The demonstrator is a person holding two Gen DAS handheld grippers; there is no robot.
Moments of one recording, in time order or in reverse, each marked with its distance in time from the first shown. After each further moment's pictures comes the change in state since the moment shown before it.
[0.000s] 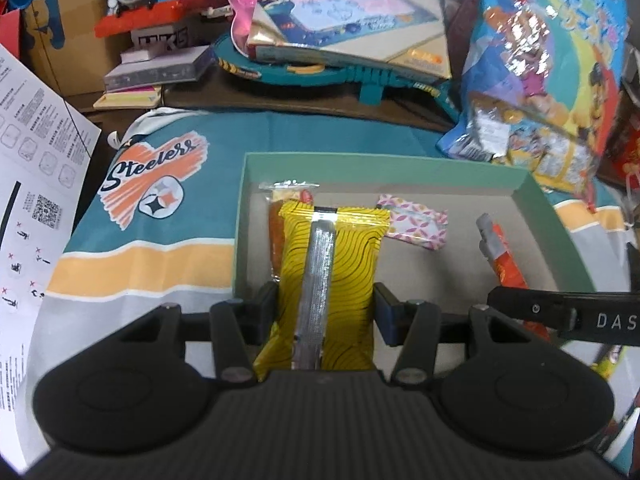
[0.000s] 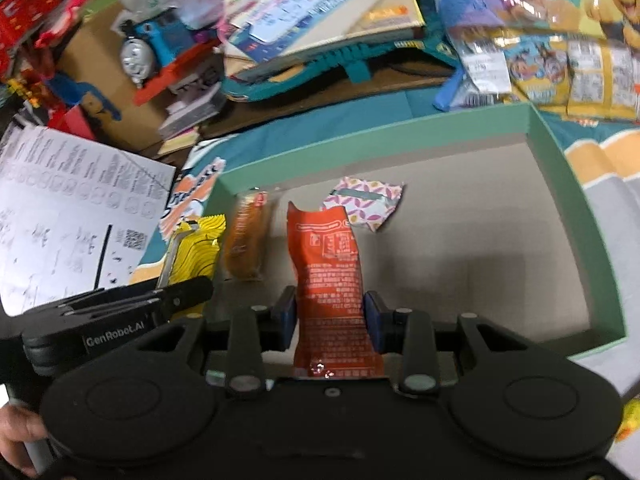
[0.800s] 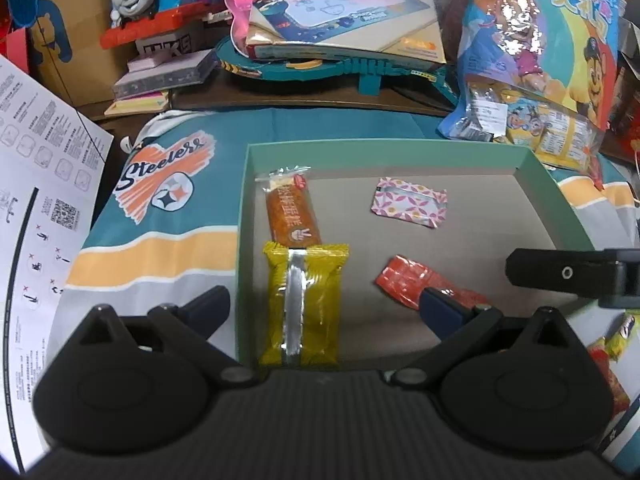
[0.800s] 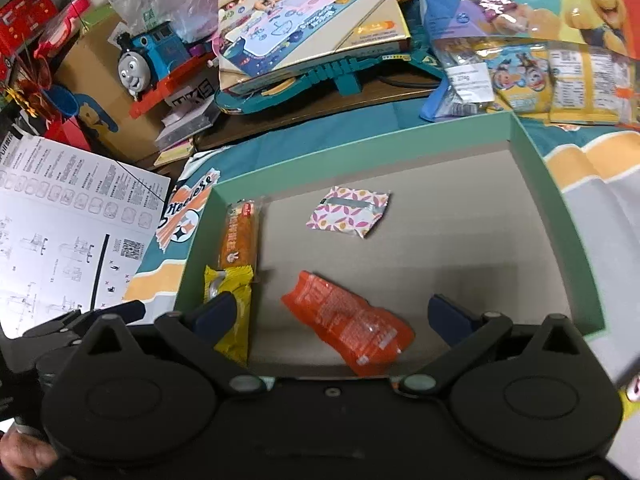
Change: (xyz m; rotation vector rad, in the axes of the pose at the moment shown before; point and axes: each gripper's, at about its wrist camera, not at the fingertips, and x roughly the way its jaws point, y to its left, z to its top) left arm -0.025 -0.018 -0.019 0.054 -0.005 0.054; right arm -0.040 0.005 -0.013 0.009 -0.064 -0.022
